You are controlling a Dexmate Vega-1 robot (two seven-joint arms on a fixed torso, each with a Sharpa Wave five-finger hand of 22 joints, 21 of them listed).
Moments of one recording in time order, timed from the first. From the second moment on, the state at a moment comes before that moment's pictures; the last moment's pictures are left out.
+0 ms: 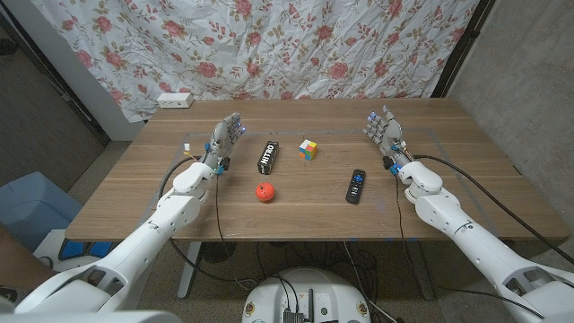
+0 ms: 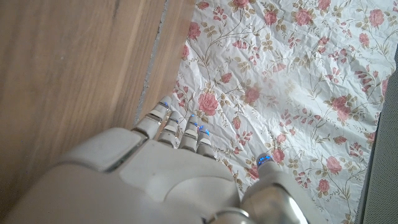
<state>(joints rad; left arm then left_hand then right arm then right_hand) 0.82 0.51 0.38 -1.28 -0.65 -0.28 -0.04 0.05 0.08 0.69 0.07 0.19 -0.01 0.02 0.18 0.17 -0.06 0.01 0.19 0.17 -0.09 0.02 0.17 0.16 0.05 -0.01 0.19 0.17 -0.84 -0.50 -0.38 -1.30 0.63 0.30 0.02 -0.01 0.04 0.36 0.09 0.21 0.06 -0.06 0.18 0.17 0.16 -0.02 0.19 0.19 0.05 0.02 0.21 0.30 0.26 0.04 0.17 0.17</state>
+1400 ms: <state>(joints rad) 0.80 0.66 0.43 -1.51 -0.50 -0.12 0.00 0.10 0.10 0.68 -0.07 0.18 0.11 -0.03 0.19 0.17 0.01 -0.06 0.20 0.17 -0.06 -0.03 0.17 0.16 0.06 -0.02 0.19 0.17 -0.87 -0.51 -0.38 -1.31 0.62 0.32 -0.01 0.00 0.05 0.36 0.10 0.22 0.08 -0.07 0.18 0.17 0.16 -0.02 0.19 0.19 0.06 0.01 0.21 0.29 0.27 0.03 0.18 0.17</state>
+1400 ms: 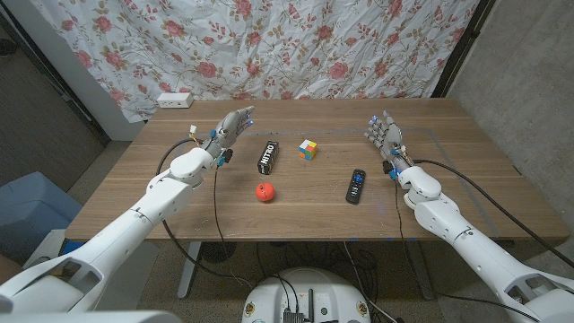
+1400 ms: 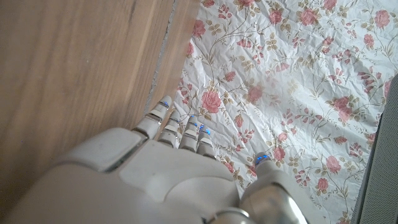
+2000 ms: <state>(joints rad) 0.73 0.72 0.49 -1.60 -0.35 -0.04 -0.03 0.17 0.07 0.70 -0.17 0.18 0.18 -0.07 0.21 0.17 0.06 -0.10 0.20 0.17 -0.05 -0.04 0.17 0.17 0.07 -0.03 0.19 0.17 -0.88 -0.50 -0.37 -1.28 0.63 0.37 0.02 0.00 0.05 0.35 0.10 0.22 0.08 -0.06 0.19 0.17 0.18 -0.02 0.19 0.19 0.06 0.01 0.21 0.29 0.27 0.03 0.18 0.17</state>
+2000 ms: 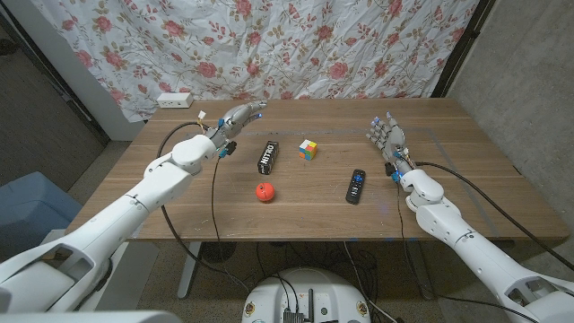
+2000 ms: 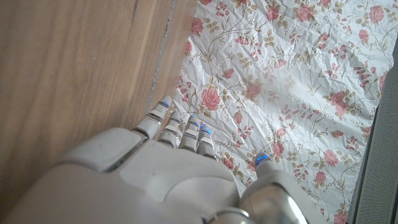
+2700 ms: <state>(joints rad) 0.67 0.80 0.56 -1.74 -0.16 0.10 -0.07 0.25 0.04 0.71 -0.19 0.17 0.21 -0.10 0.22 0.17 0.10 -0.13 0.20 0.17 -0.03 -0.03 0.18 0.17 0.09 -0.03 0.19 0.16 -0.88 -0.48 -0.36 -1.21 0.67 0.42 0.10 0.00 0.05 0.36 0.11 0.22 0.09 -0.06 0.19 0.17 0.18 -0.02 0.19 0.19 0.07 0.01 0.21 0.28 0.27 0.03 0.18 0.17</state>
